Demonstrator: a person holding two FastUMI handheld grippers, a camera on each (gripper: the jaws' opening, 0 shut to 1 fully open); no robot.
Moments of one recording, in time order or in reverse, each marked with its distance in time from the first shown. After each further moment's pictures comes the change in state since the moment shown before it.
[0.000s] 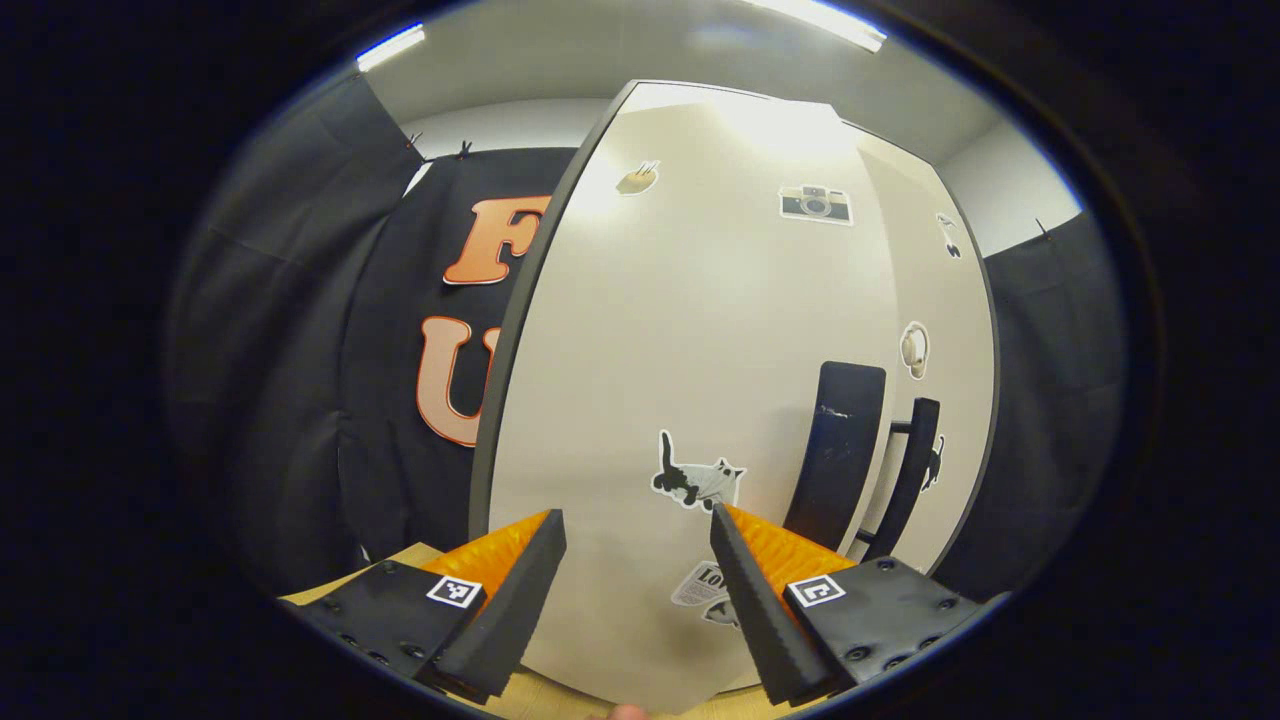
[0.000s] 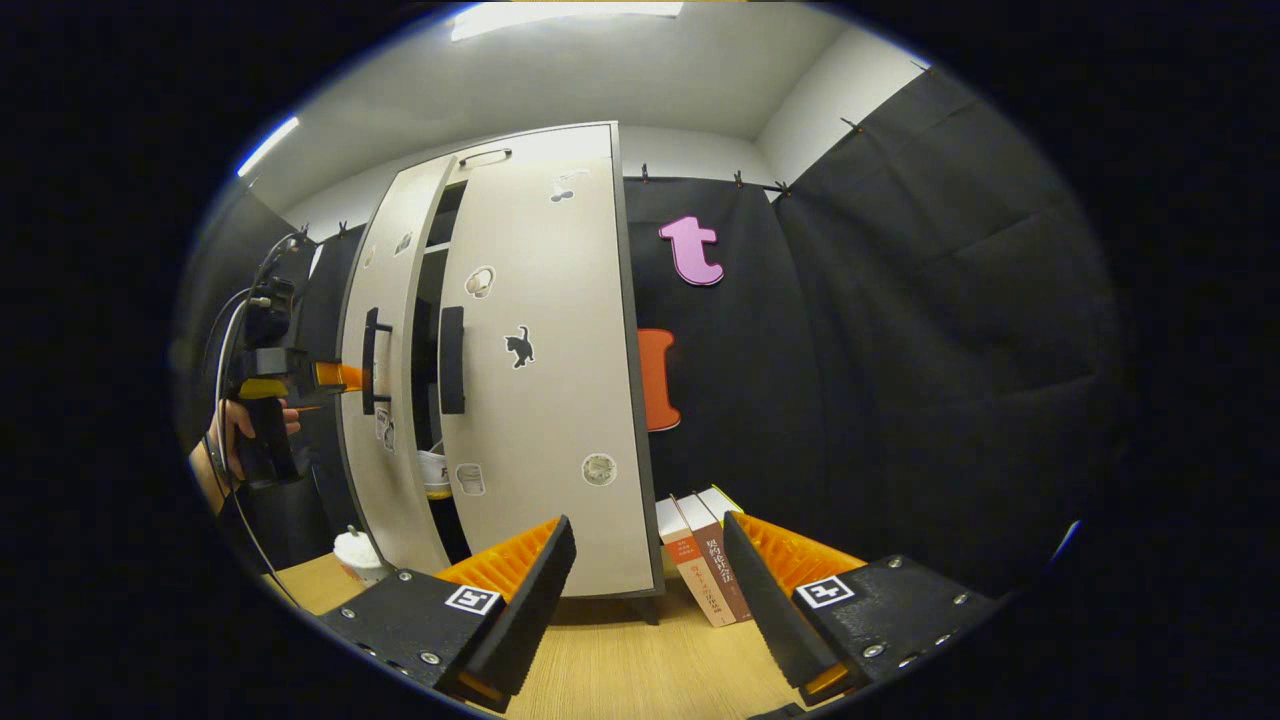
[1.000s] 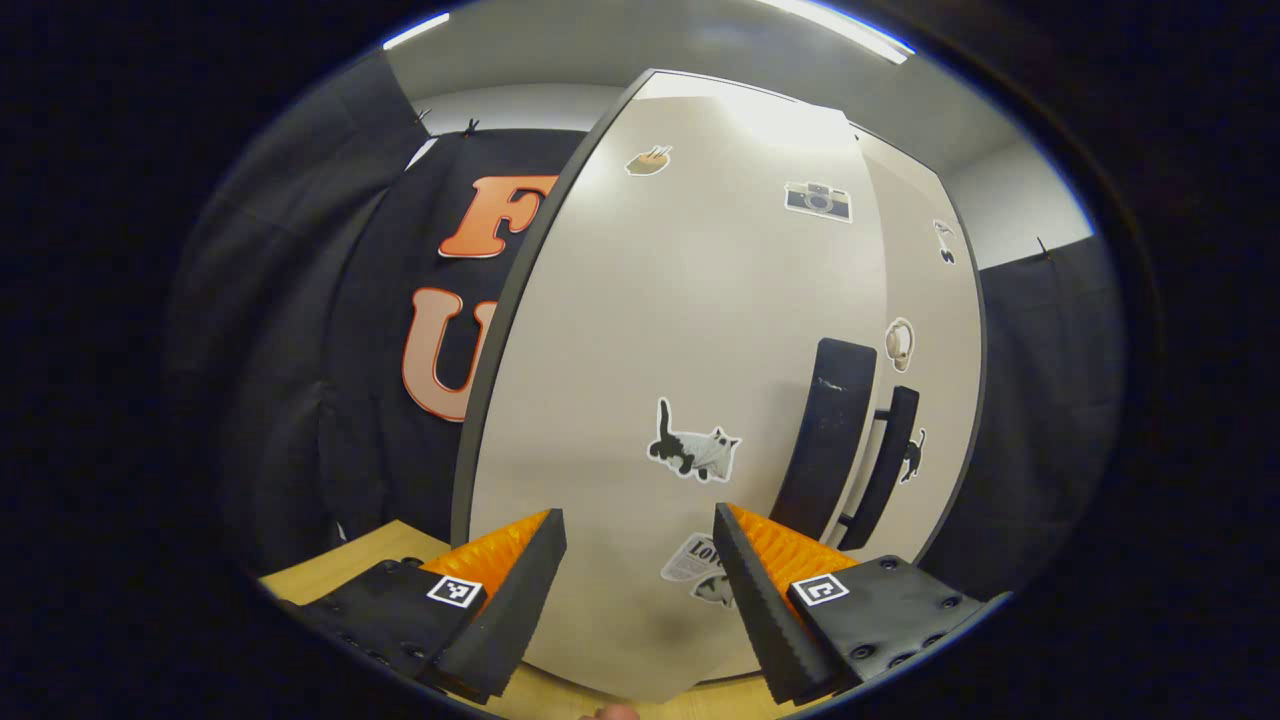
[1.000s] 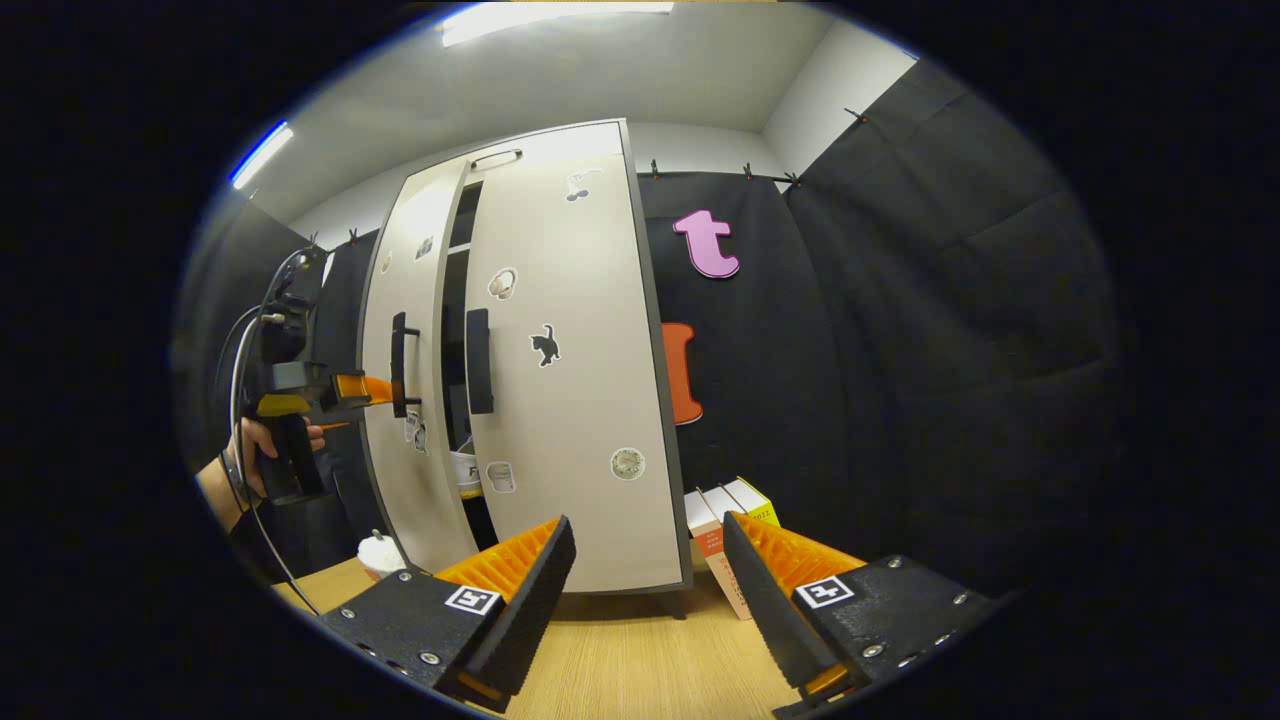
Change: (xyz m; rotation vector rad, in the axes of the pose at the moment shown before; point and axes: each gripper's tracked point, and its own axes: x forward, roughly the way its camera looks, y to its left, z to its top) left arm -0.026 0.008 -0.027 -0.091 0.046 -0.047; right arm -0.001 0.038 -0.005 0.028 0.023 0.069
